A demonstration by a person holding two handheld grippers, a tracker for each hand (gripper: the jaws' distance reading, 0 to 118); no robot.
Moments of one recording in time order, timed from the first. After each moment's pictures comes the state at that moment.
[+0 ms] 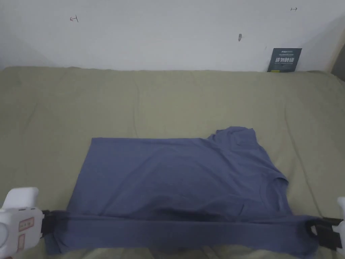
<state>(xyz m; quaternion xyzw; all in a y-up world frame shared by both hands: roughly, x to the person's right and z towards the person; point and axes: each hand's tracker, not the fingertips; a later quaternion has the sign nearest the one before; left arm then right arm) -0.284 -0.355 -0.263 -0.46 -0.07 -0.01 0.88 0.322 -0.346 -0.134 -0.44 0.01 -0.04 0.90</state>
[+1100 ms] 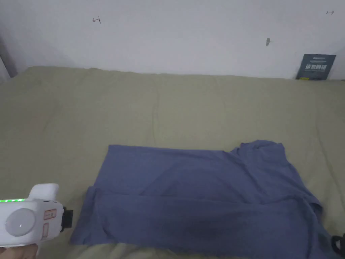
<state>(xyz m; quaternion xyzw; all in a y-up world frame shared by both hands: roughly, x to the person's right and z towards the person) -0.290 -0.379 -0.304 -0.49 -0.04 0.01 0.87 0.325 -0.383 -0.180 -0.46 -0.05 -0.09 0.88</state>
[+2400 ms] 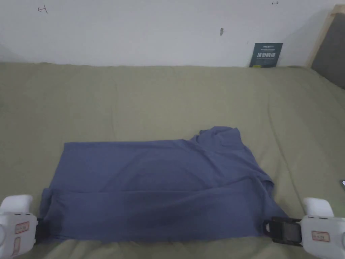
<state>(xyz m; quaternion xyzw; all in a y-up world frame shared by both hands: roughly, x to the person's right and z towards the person) -0.258 -0.406 -0.319 -0.51 -0.08 -0.02 0.86 0.330 -0.418 -0.189 -0.48 -0.05 -0.12 0.87</state>
